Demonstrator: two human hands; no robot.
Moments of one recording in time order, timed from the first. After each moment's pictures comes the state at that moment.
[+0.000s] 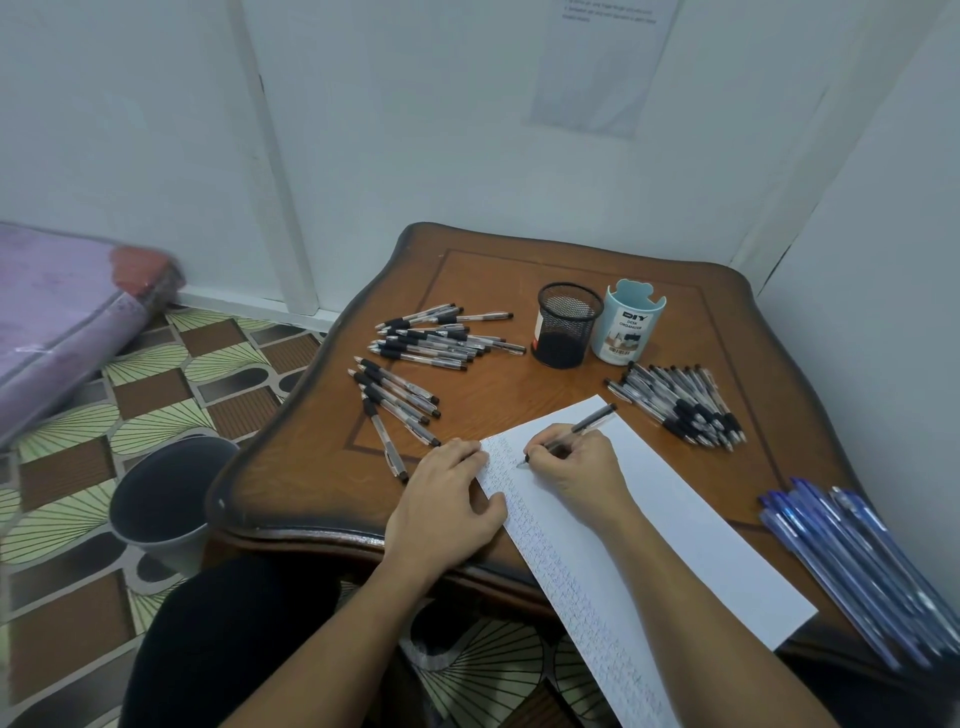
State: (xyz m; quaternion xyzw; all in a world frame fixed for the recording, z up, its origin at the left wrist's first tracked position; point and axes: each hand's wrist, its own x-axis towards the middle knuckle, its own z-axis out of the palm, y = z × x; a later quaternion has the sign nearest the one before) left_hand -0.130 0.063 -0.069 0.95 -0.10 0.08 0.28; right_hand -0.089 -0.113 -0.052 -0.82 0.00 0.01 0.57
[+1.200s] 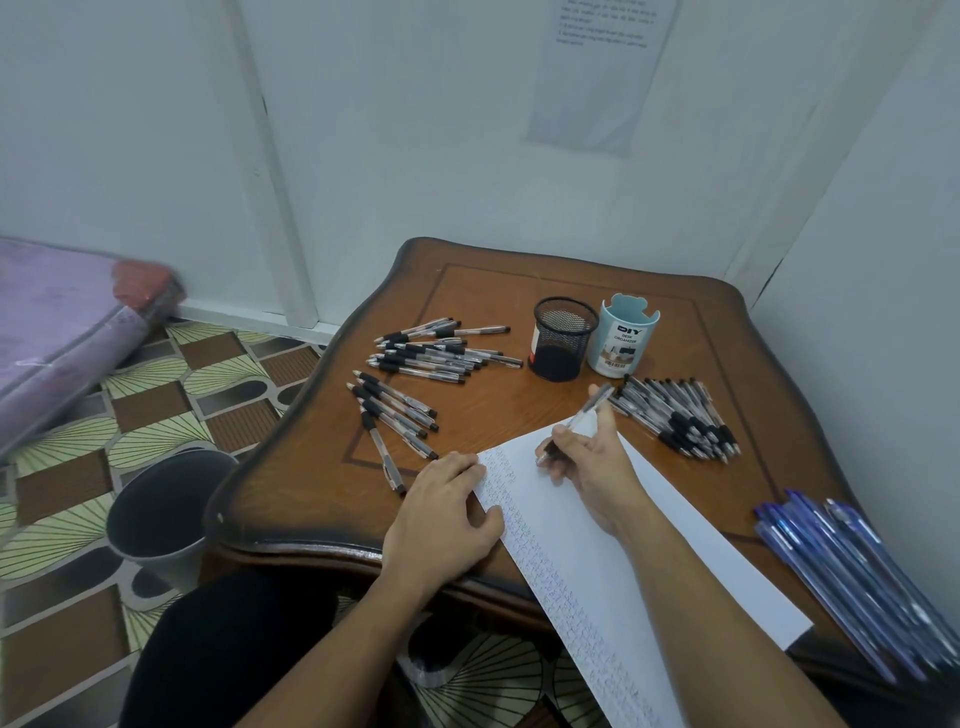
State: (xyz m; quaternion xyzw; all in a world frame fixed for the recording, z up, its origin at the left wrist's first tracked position) left_hand -0.130 0.063 -0.069 0.95 -0.10 0.09 0.28; right_hand -0.075 -0.125 -0.039 -0.65 0.04 0.07 0.75
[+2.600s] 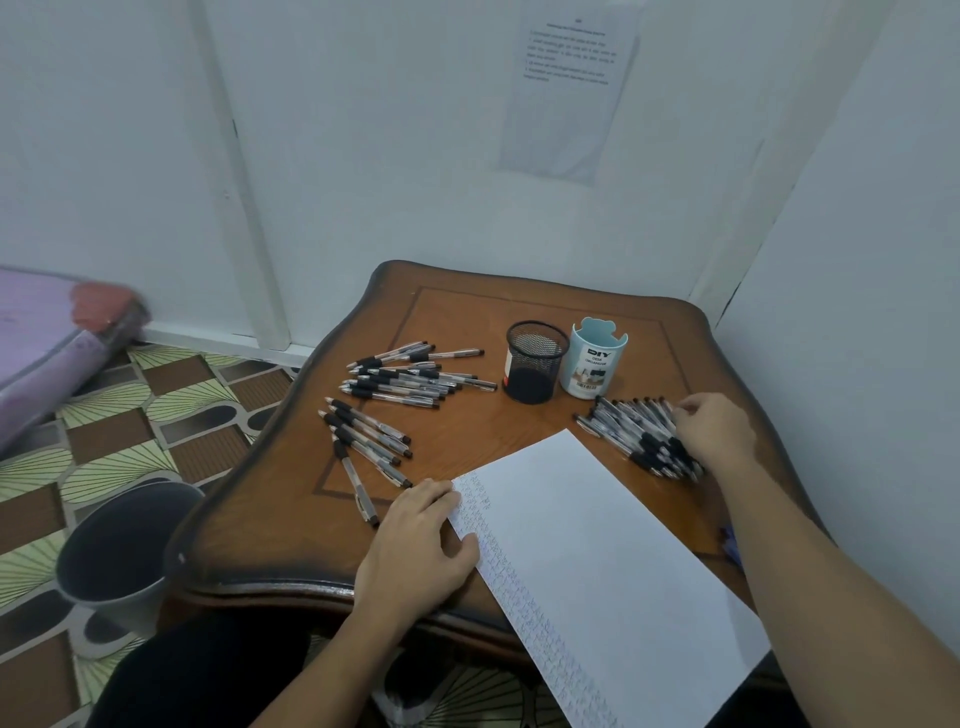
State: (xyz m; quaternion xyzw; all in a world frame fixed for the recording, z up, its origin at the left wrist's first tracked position) left_hand -0.129 0.064 -0.070 0.95 -0.09 0.07 0.30; right_hand -0.016 -0.263 0.005 -0.95 0.22 -0.10 0.21
